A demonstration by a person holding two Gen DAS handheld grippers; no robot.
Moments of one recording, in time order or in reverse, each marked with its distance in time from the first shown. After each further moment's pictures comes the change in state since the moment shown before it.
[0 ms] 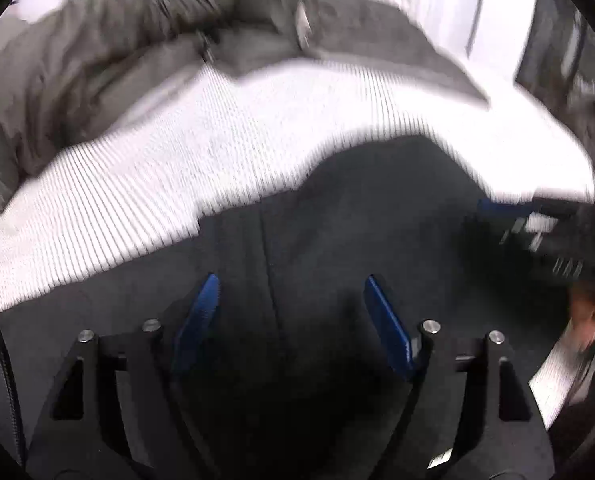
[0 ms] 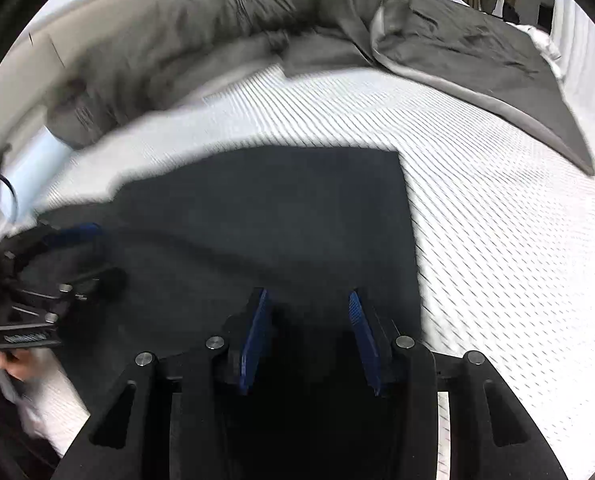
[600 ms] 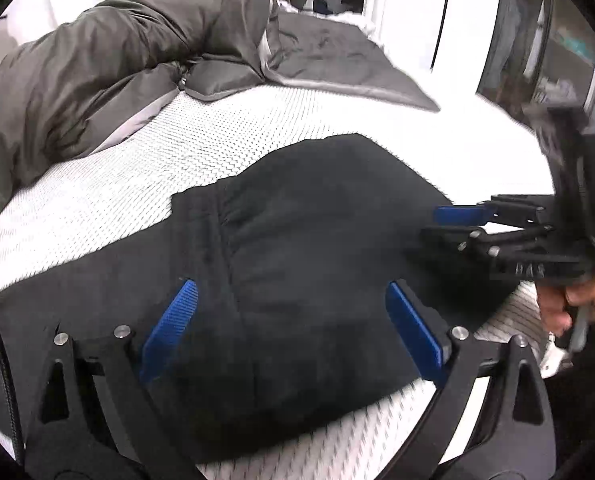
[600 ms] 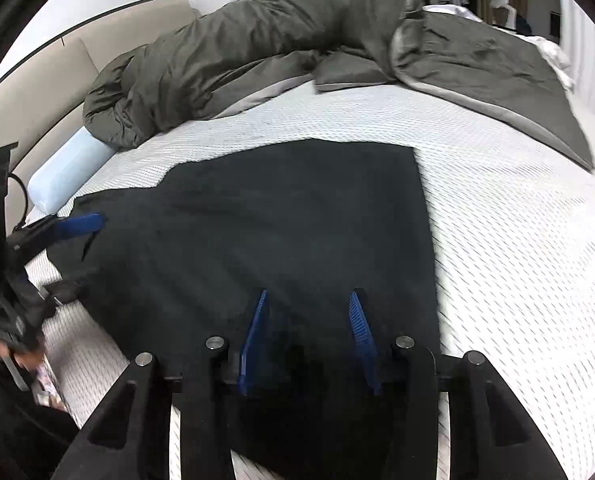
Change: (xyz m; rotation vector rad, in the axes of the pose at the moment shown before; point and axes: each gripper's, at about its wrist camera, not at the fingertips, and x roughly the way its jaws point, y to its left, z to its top) left arm -0.040 -0.027 -0.040 0.084 -0.040 -0.075; right arm -0.044 0.017 -0.050 -0.064 -0.033 0.060
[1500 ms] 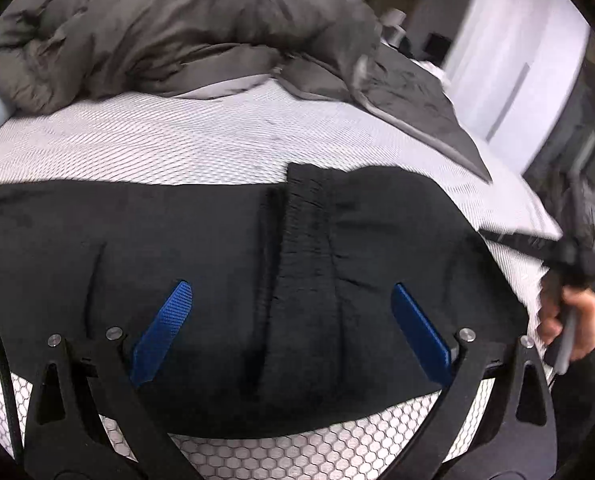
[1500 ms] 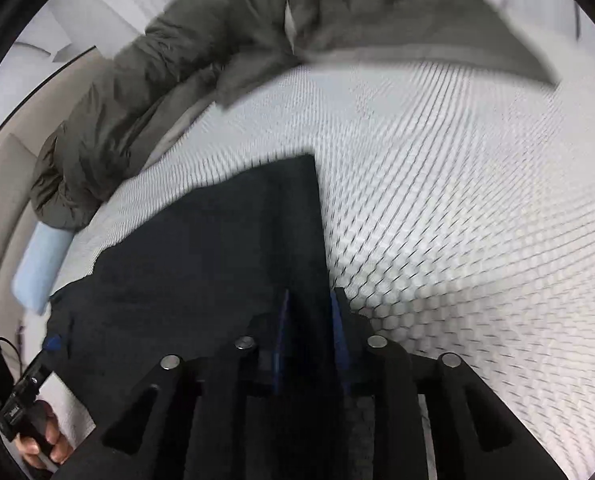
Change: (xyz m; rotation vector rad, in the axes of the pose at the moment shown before) left arm -0.024 0.075 -0.025 -0.334 -0.075 0.030; right arm 0.013 -0.100 0.033 0.313 -0.028 -0.085
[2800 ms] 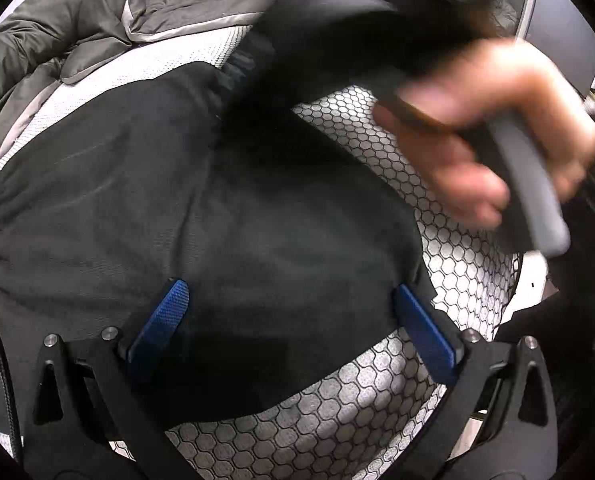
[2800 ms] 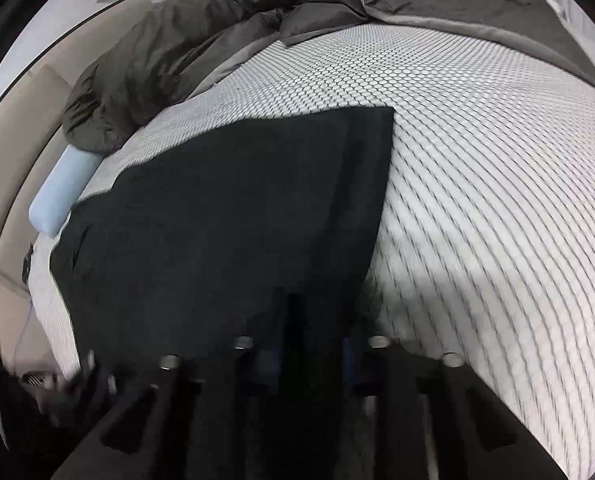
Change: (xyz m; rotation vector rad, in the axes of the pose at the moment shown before) left arm 0.027 -0.210 -0.130 0.553 0.250 -0.200; right arm 0.010 0.006 -0.056 -0.122 0.183 0.139
